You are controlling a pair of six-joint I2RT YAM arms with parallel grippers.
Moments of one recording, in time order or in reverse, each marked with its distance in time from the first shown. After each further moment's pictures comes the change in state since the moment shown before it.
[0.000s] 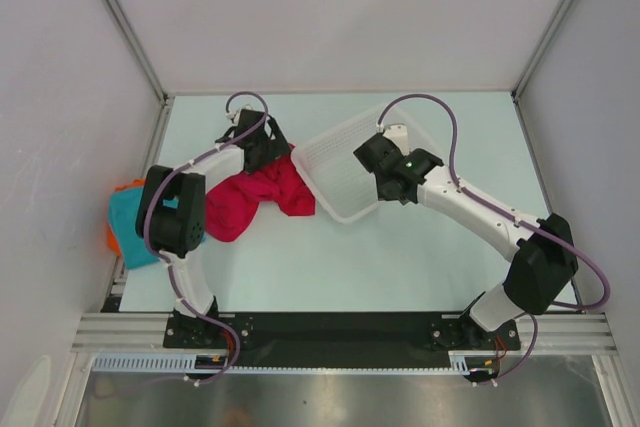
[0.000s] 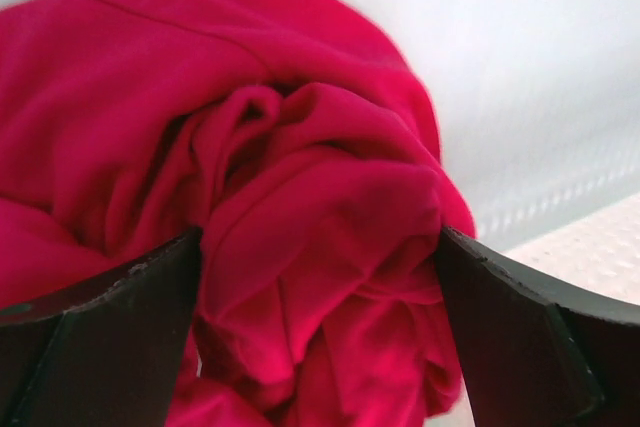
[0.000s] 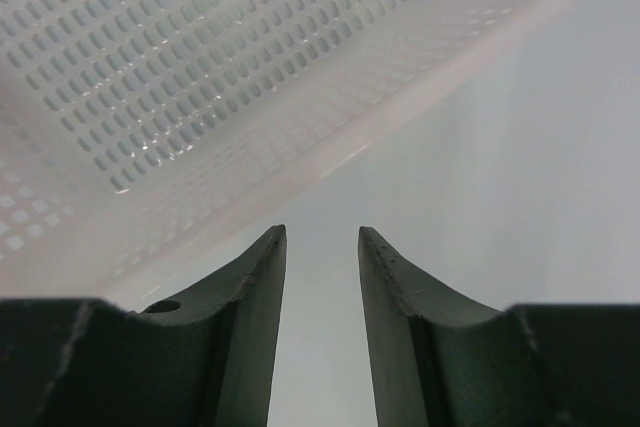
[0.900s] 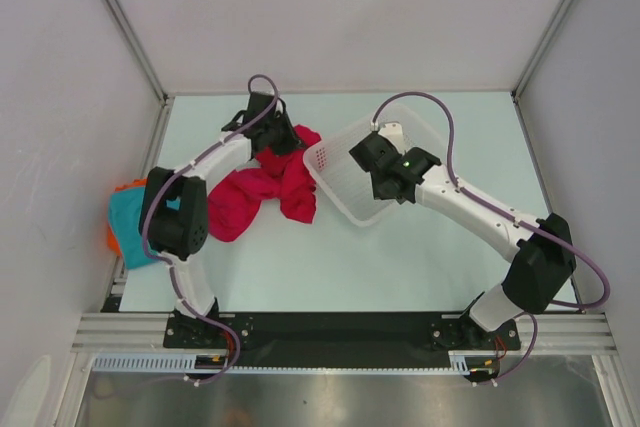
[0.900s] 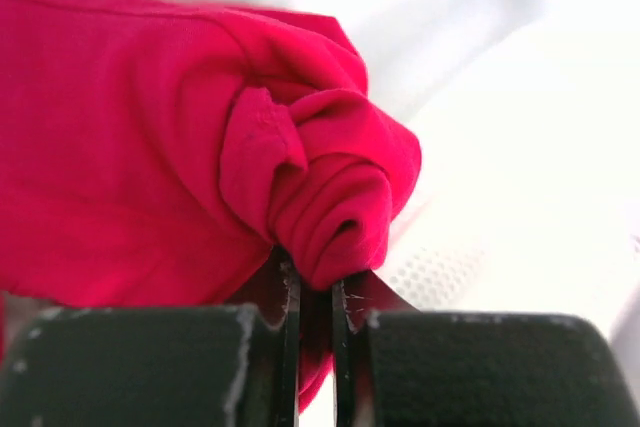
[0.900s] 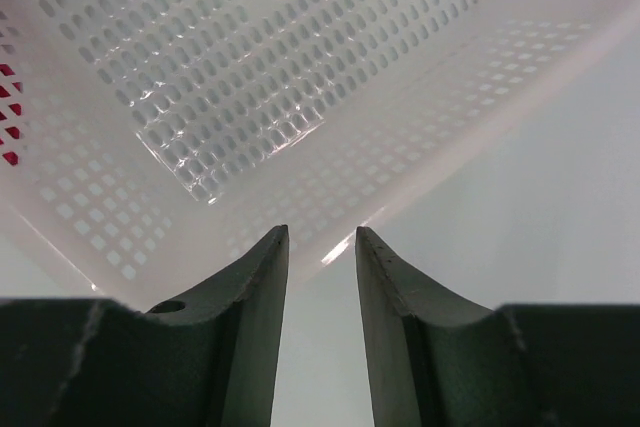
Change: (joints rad) left arm -0.058 0.030 0.164 -0.089 0.304 0.023; right arm 0.028 0.010 0.042 -0.009 -0.011 -0.002
